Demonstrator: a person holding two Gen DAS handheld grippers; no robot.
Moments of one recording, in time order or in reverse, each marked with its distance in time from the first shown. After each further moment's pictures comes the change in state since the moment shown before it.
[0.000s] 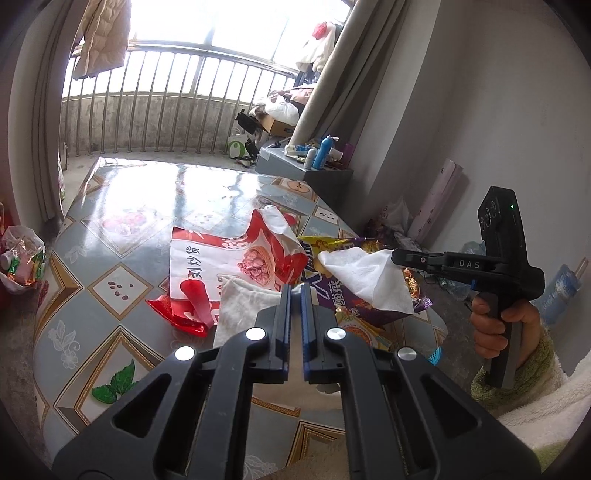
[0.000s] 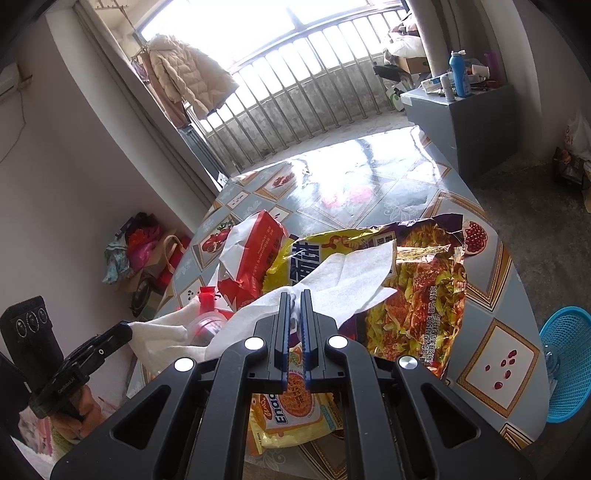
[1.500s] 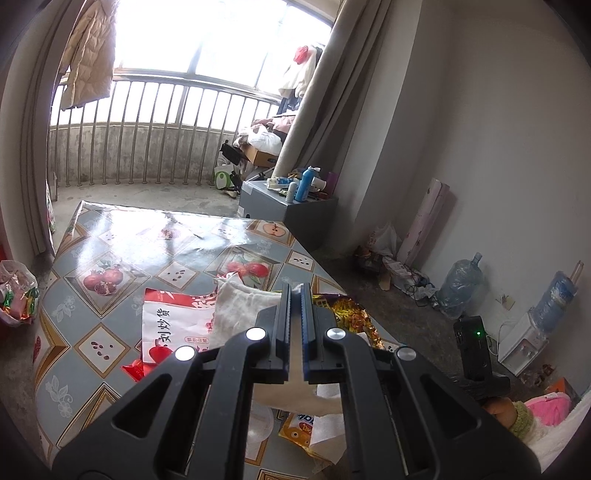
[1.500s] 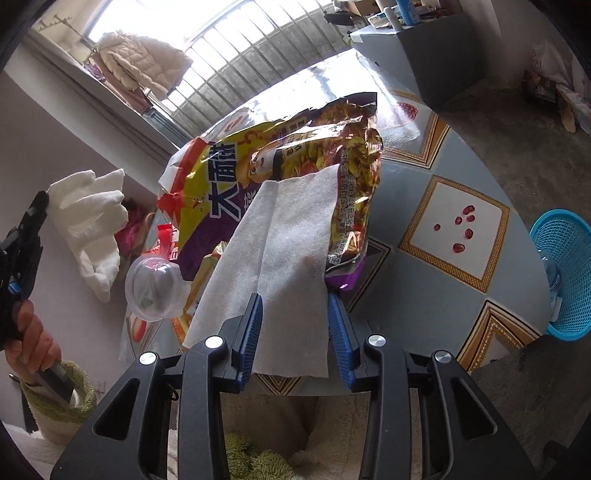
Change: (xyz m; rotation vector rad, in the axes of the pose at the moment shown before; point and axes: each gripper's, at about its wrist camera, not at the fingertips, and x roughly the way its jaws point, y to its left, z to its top) left arm 0.007 -0.043 0.051 0.051 -0.092 -0.036; right arm -0.002 -0.068 -0.080 0.183 0.174 -0.033
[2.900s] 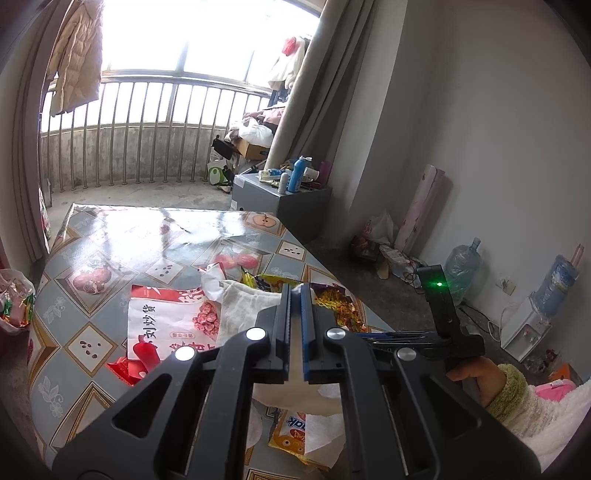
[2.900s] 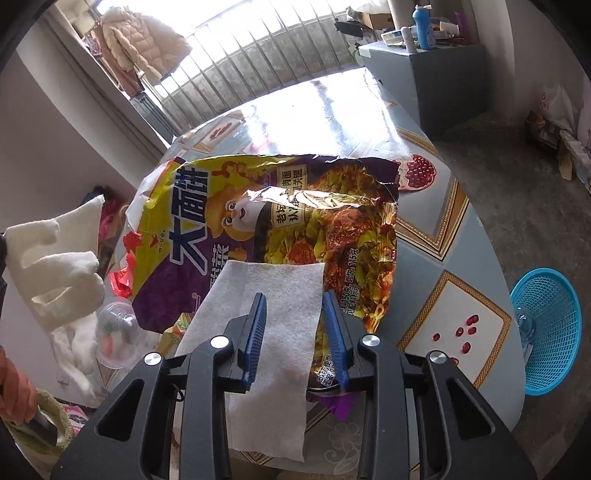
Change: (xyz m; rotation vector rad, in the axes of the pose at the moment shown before) left arm 0.011 -0.009 -0.001 0.039 0.035 -0.012; right arm 0.021 0.012 0.060 -0.117 -0.005 -0.121
